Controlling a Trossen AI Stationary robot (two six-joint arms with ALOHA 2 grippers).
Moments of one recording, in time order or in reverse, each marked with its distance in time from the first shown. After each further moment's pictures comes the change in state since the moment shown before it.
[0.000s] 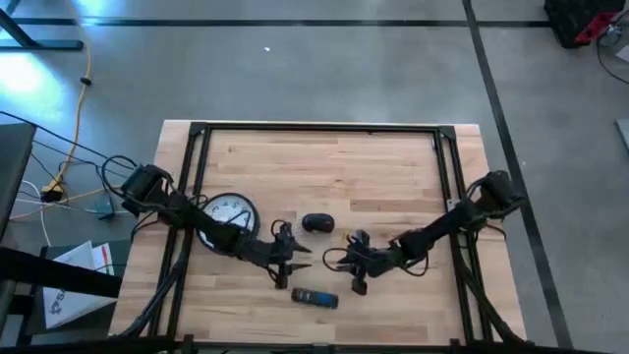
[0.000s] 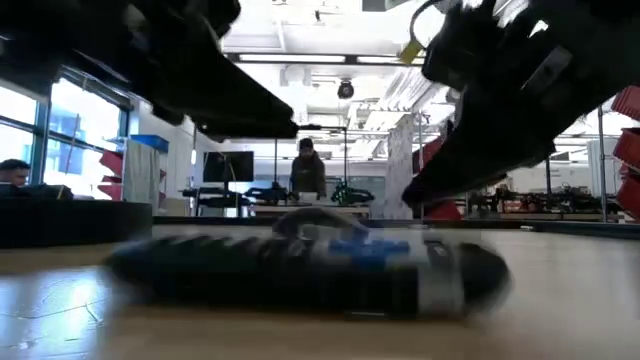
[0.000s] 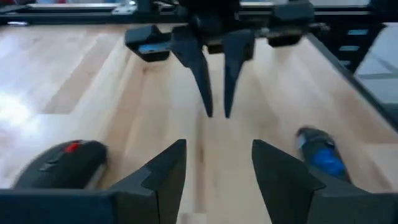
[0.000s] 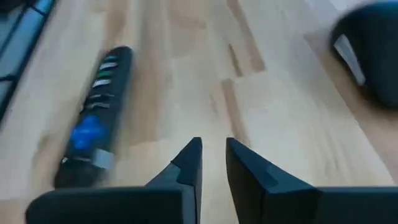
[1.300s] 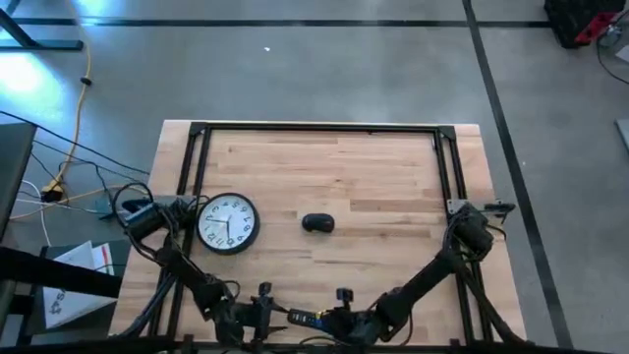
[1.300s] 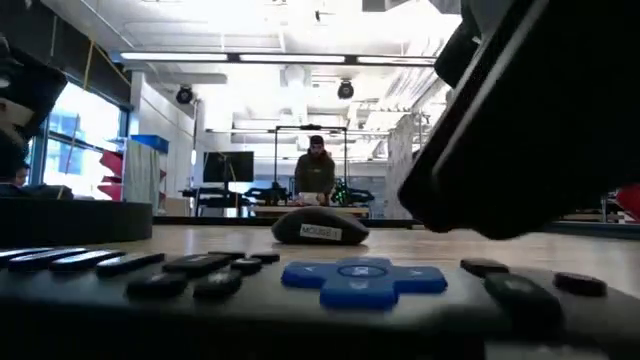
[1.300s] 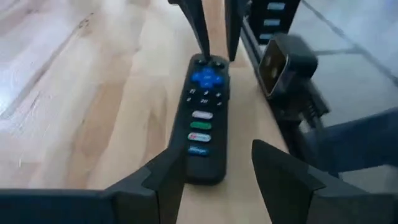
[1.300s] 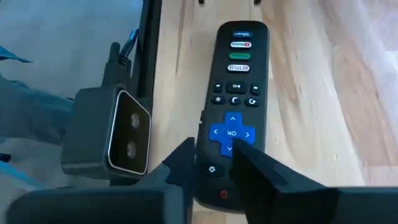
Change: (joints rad) left arm -0.449 0.297 0.256 -0.192 -0.318 -0.252; right arm 0.247 0.414 0.754 -0.571 0.076 0.136
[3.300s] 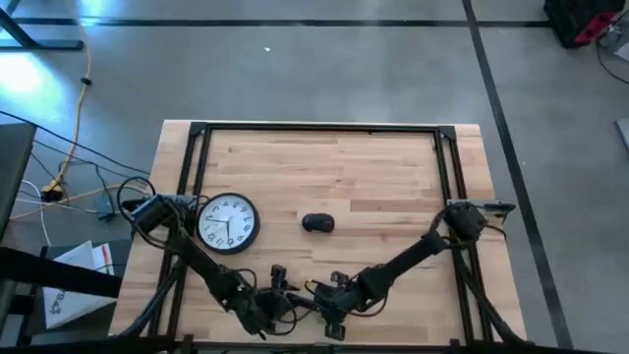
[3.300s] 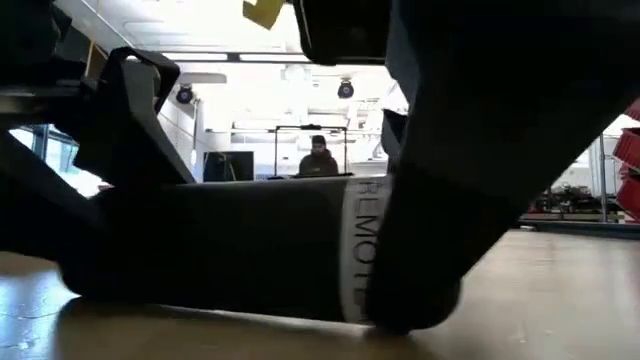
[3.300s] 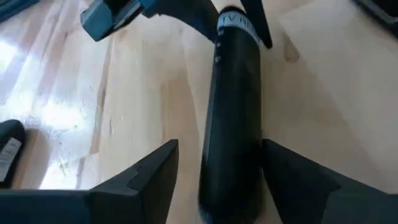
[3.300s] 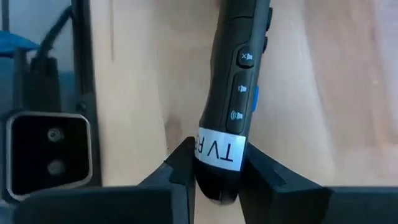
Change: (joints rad) left arm 0.154 -0.050 0.060 -0.325 0.028 0.306; right arm -0.183 -0.012 -0.003 -0.160 -0.412 0.106
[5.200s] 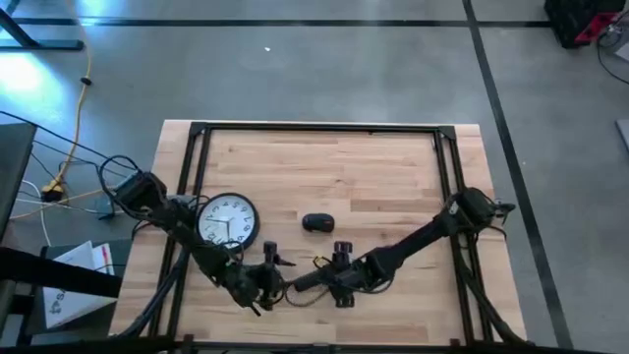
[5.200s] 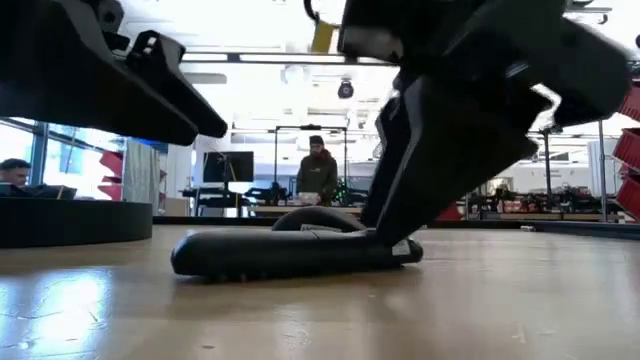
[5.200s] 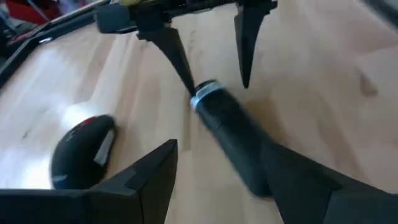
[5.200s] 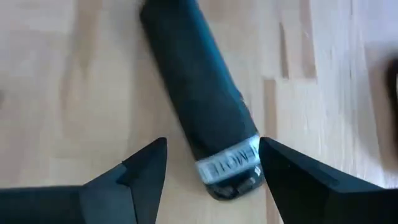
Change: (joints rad) left arm 0.077 -0.227 -0.201 0.162 -0.008 -0.008; right arm -0.062 -0.153 -0.183 0.010 0.332 -0.439
